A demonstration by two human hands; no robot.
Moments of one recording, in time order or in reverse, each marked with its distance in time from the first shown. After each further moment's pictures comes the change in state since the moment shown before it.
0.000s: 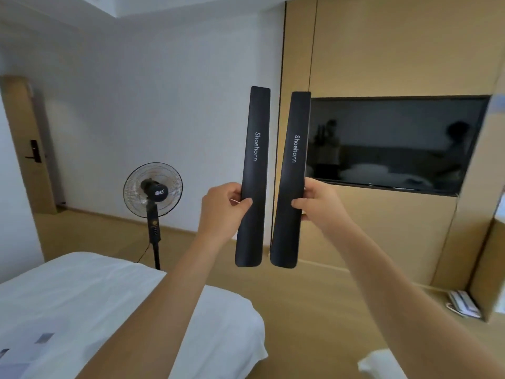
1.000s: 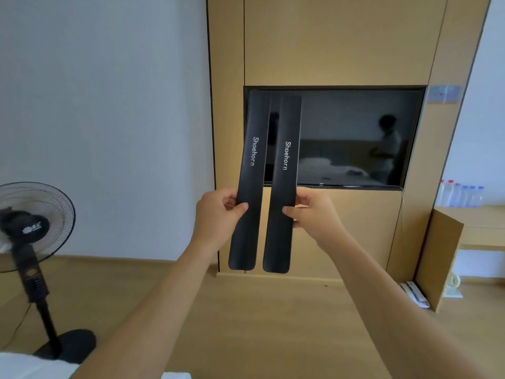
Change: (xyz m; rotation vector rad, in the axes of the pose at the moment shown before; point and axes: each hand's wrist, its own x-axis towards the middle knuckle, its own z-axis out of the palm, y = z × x) left_hand 0.260 -0.070 0.320 -0.209 -0.168 0.095; right_hand 0.289 0.195 -0.133 -0.029 0.184 0.008
